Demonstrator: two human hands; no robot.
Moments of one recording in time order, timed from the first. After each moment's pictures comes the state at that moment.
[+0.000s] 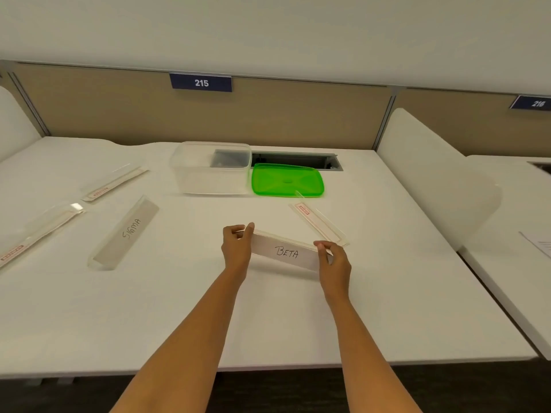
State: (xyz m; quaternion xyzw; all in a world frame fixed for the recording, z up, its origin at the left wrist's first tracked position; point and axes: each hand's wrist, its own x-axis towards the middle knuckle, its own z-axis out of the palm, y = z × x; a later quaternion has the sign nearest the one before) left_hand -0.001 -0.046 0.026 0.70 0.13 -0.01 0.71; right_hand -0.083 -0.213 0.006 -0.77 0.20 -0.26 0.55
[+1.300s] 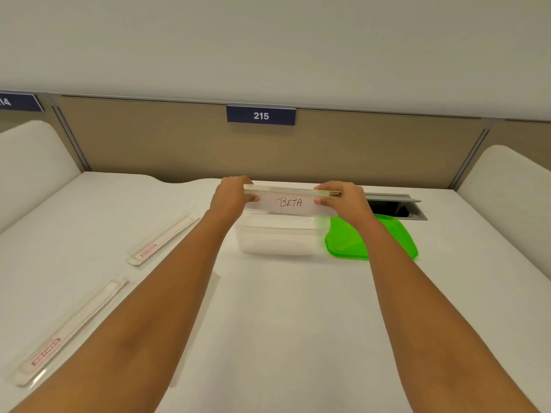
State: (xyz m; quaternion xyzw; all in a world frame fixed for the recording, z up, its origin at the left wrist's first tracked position) left_hand 0.286 0.115 0.145 0.94 -0.10 0.10 0.32; right_hand 0.233 -0.126 0.143 -0.89 0.03 -0.15 0.44
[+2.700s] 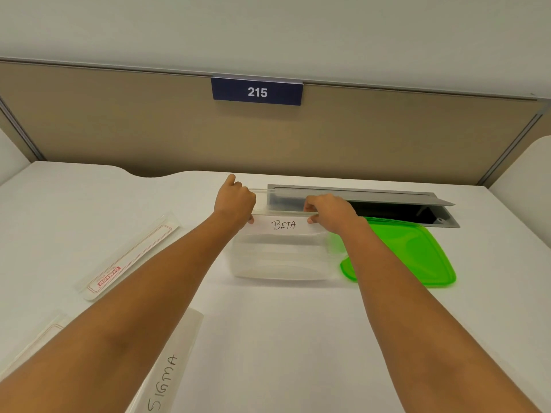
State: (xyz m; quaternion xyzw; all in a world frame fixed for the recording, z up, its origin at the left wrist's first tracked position) left_hand 0.394 0.087 0.090 0.94 -0.23 0.05 -0.22; right_hand 0.350 -0.117 0.086 -1.00 0.01 0.05 0.06
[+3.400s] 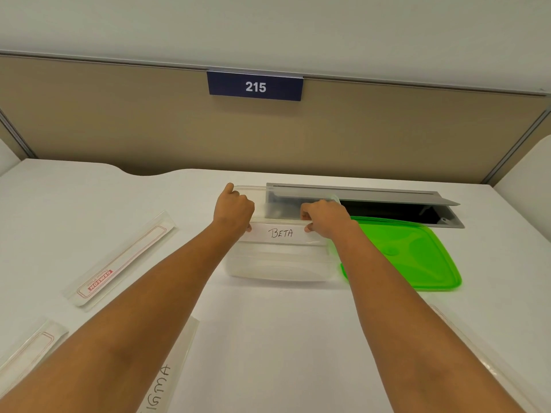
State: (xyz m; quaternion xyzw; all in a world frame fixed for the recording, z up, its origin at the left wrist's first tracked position) left_hand 0.402 0.082 0.066 0.94 -0.22 0.03 -0.24; right_hand 0.361 -0.112 0.066 -1.00 -0.01 0.07 -0.02
